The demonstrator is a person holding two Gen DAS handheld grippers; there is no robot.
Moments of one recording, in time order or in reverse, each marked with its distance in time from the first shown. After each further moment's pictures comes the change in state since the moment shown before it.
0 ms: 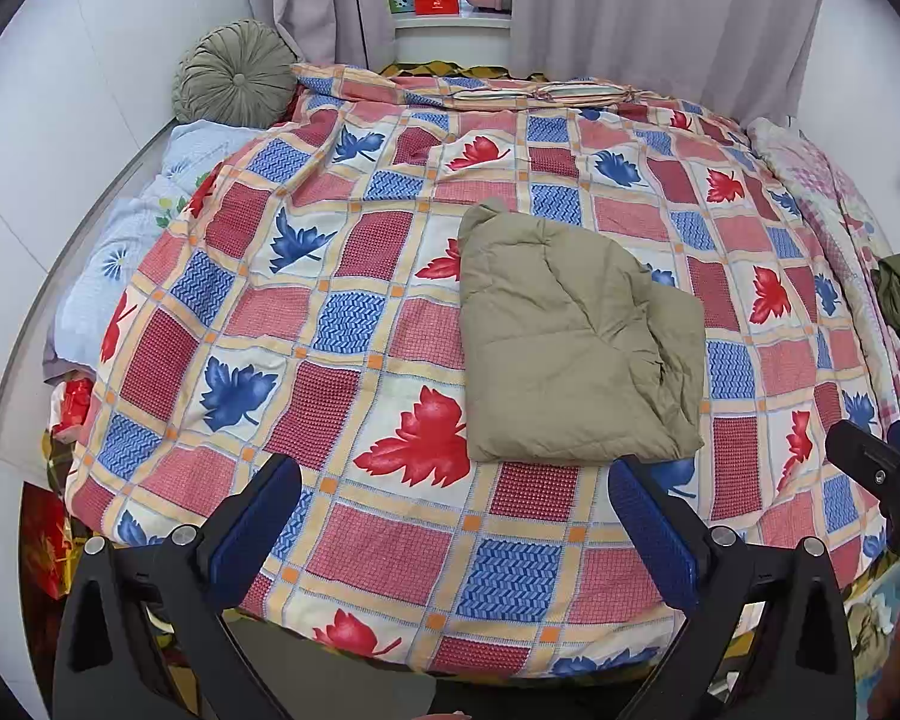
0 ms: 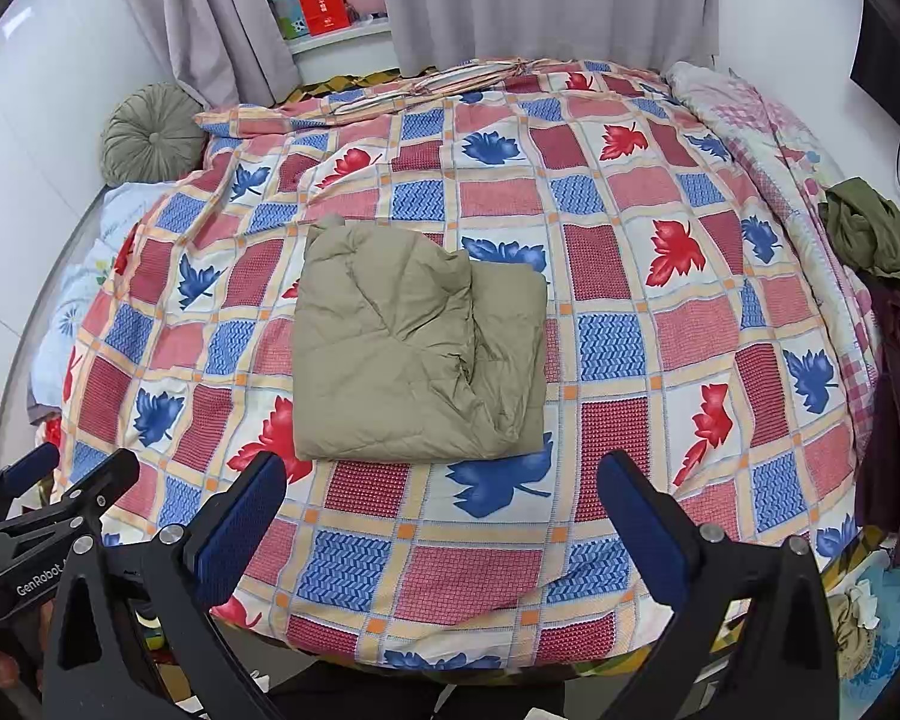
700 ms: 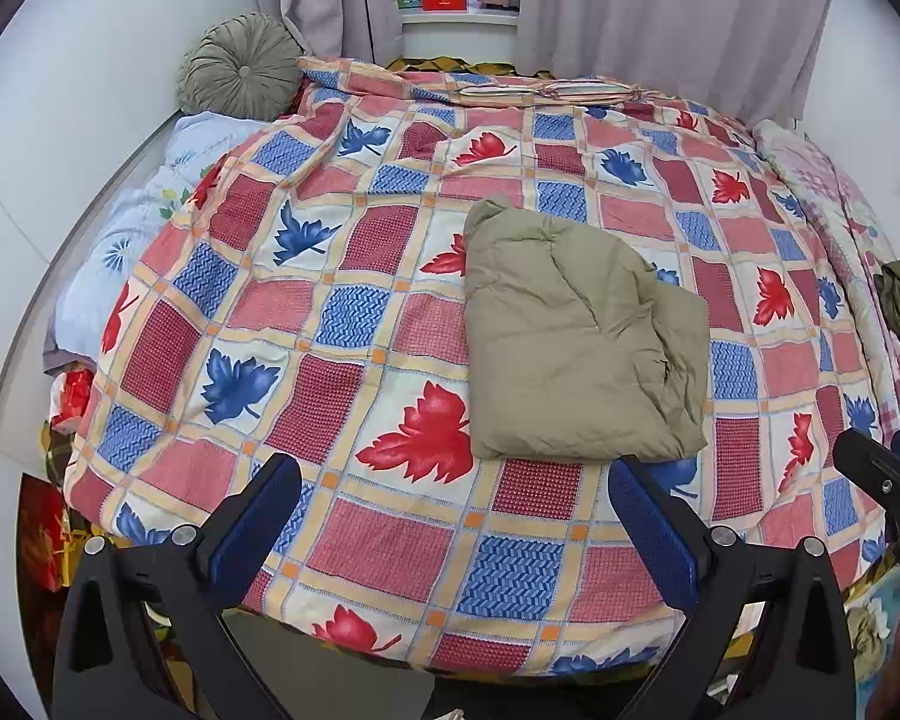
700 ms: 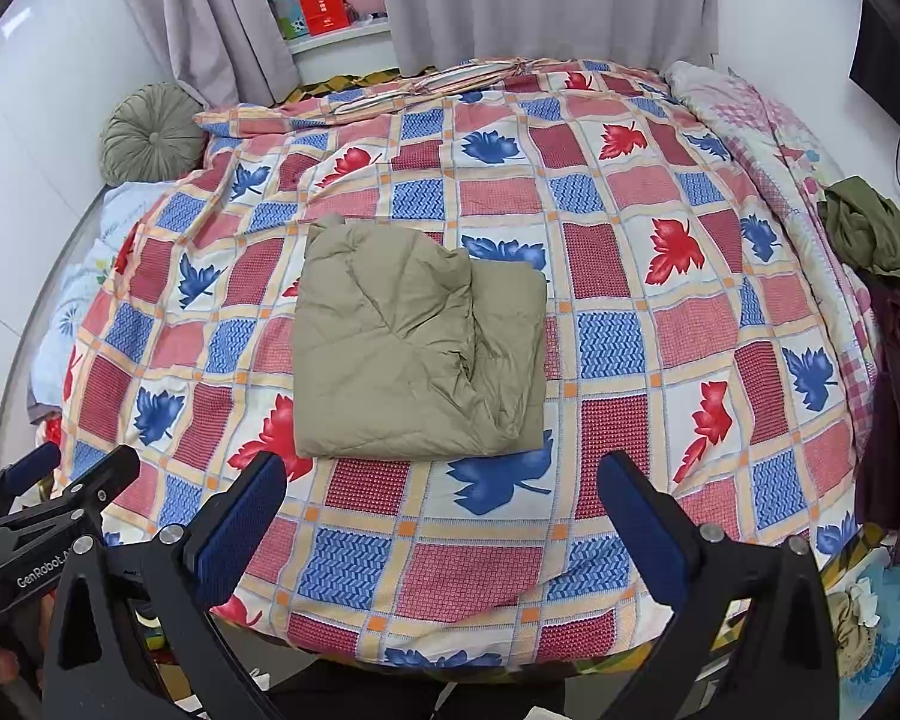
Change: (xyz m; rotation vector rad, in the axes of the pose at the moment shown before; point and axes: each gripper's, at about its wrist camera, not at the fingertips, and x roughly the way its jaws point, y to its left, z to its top) left arm 0.003 0.003 -0.004 -0.013 0.010 0.002; right arm 0.000 -0.001 0.002 -0.003 0.002 0.001
